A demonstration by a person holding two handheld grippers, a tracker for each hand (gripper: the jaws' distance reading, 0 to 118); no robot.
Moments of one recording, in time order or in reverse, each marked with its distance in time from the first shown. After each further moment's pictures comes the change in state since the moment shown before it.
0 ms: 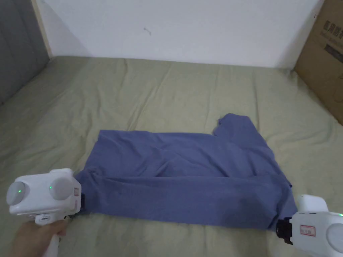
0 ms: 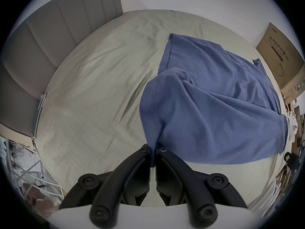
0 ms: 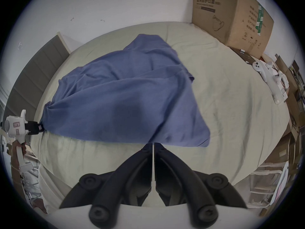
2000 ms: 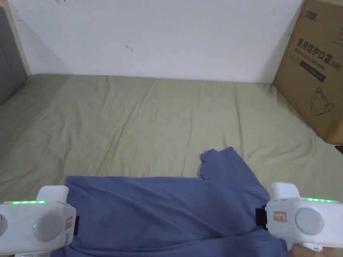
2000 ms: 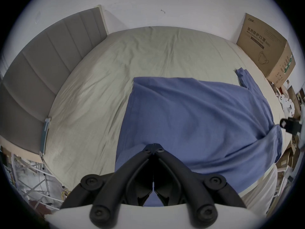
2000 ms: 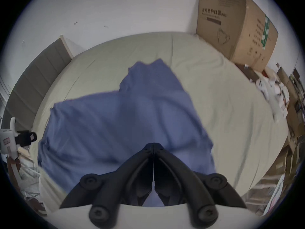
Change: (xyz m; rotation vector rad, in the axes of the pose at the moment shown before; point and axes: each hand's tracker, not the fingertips) left arm 0.051 0.004 0.059 0.124 -0.043 -0.128; right arm -0.023 0.077 -0.013 0.084 -0.024 0.053
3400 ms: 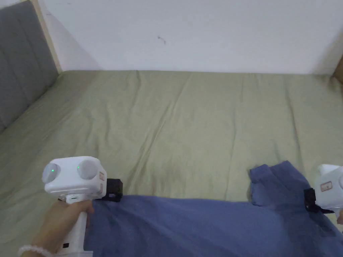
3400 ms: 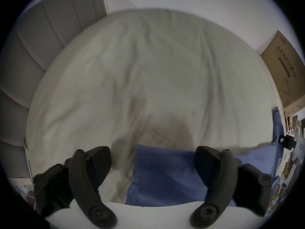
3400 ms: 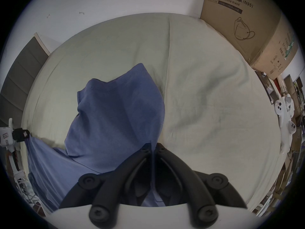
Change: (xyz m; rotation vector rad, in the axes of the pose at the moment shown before) left arm -0.046 0.148 -0.194 -0.231 -0.016 0.136; right arm 0.022 0.125 -0.155 -0.190 -0.047 -0.011
